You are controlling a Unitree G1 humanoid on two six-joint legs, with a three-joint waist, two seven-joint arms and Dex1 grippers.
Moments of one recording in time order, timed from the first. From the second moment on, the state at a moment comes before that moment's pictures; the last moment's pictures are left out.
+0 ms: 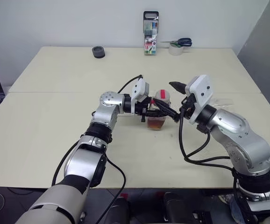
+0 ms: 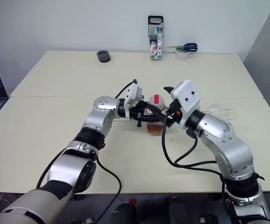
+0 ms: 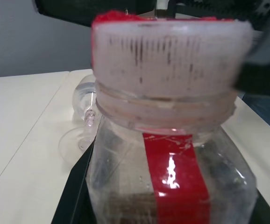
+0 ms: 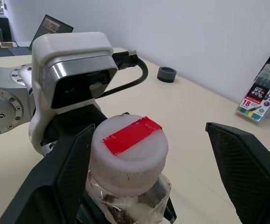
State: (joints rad) left arm -1.01 0.21 -0.10 0.82 -0.22 -0.12 -1.43; right arm -0.51 -0.45 0.10 -0.54 0.38 0.69 0.41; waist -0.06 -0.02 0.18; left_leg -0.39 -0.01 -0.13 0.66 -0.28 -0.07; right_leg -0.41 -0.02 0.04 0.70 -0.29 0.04
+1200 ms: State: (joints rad) left arm -0.99 0.20 -0.10 0.82 -0.22 -0.12 -1.43; right arm -0.44 -0.52 0.00 -0.61 0.50 0.76 0.43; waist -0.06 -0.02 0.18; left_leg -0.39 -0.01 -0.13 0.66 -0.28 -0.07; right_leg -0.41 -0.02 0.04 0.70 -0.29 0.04
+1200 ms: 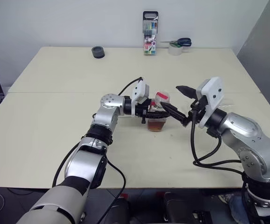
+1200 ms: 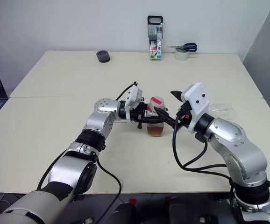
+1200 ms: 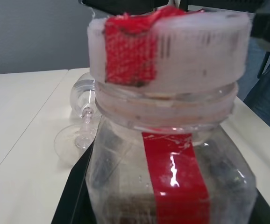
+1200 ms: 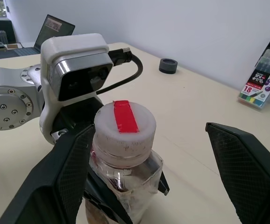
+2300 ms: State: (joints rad) left arm -0.99 0.20 -0.10 0.82 -0.22 -0.12 -1.43; right arm -0.44 -0.55 -0.02 -0.61 0.51 0.76 0.45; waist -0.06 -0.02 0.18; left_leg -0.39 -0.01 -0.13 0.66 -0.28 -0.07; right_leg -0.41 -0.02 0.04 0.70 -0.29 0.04
